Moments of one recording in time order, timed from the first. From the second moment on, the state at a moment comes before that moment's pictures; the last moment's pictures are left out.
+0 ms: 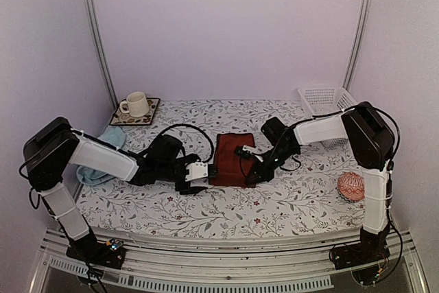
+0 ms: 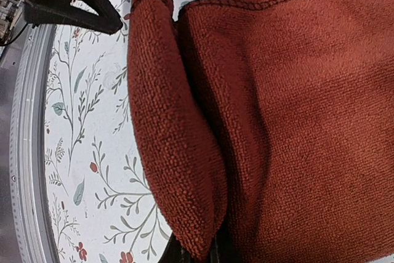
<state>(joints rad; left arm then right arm) -0.76 1.72 0.75 0.23 0.20 0.83 0.60 2.11 1.34 -0.51 -0.71 -0.50</state>
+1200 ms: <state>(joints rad) -0.87 1.93 0.80 0.52 -0.02 1.09 0.57 2.12 1.35 -0.49 -0.75 -0.41</state>
